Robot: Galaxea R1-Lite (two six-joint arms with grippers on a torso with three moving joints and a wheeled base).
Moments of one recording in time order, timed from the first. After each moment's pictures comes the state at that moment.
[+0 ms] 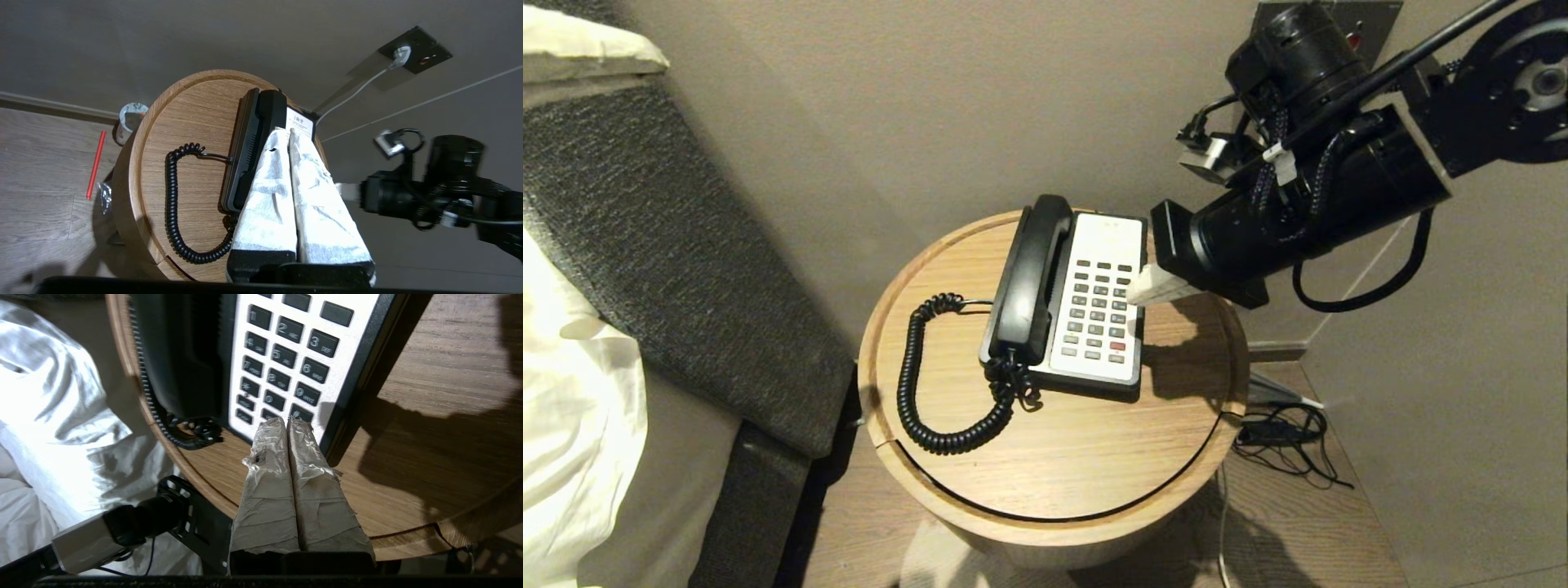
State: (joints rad) left arm -0.51 1.16 -1.51 0.43 0.12 -0.60; right arm 0.64 1.89 -1.92 0.79 0.20 0.58
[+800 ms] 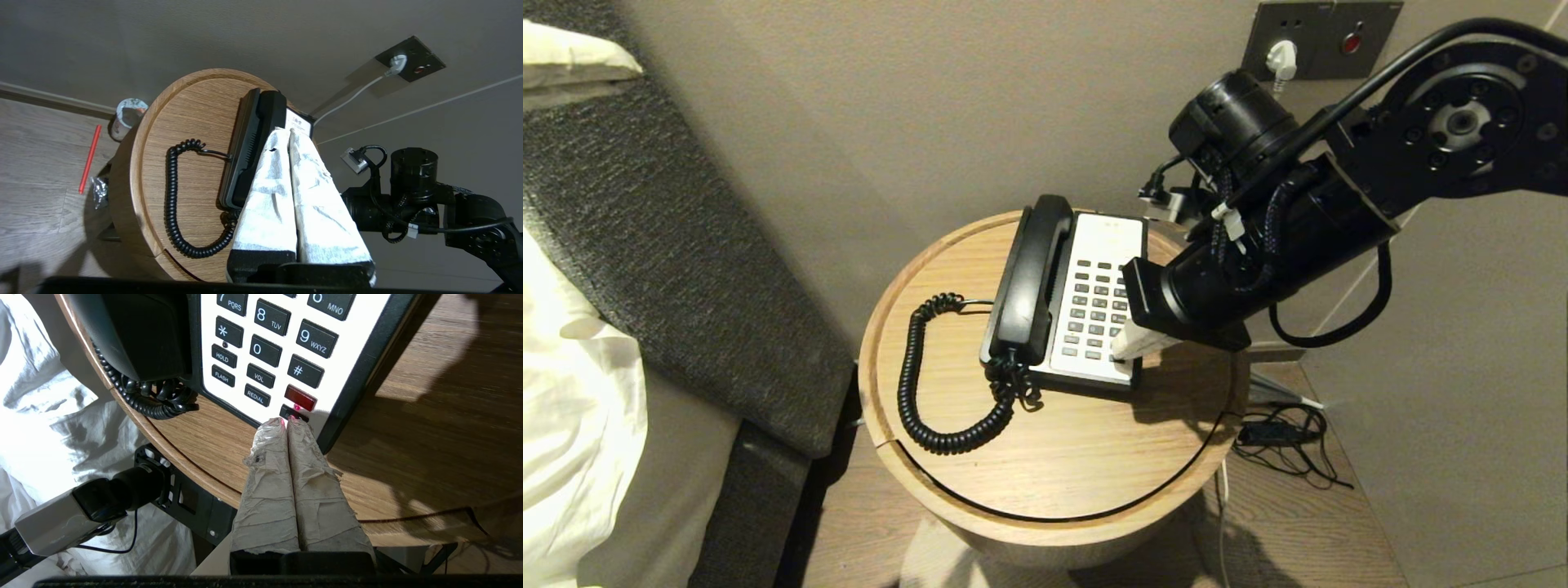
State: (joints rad) left arm -0.48 1.13 -1.49 0.43 0.10 -0.64; right arm 0.69 1.95 -1.92 0.88 0.20 0.58
